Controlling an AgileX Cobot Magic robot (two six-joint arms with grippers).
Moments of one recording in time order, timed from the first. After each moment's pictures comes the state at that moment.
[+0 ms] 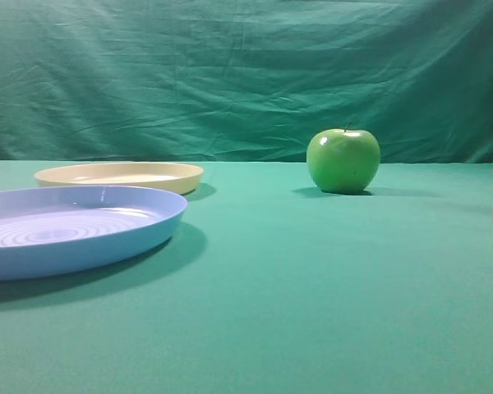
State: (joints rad) left arm 0.06 -0.02 0.01 0.33 0.38 -0.33; right arm 0.09 -0.01 0.02 0.19 0.39 -0.30
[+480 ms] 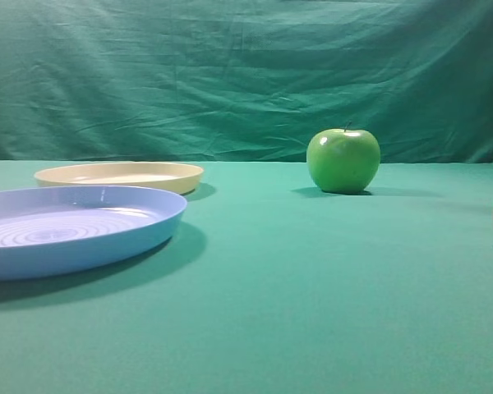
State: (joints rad) left arm 0.06 -0.02 0.01 0.33 0.38 -0.33; right arm 0.09 -0.01 0.02 0.20 0.40 -0.30
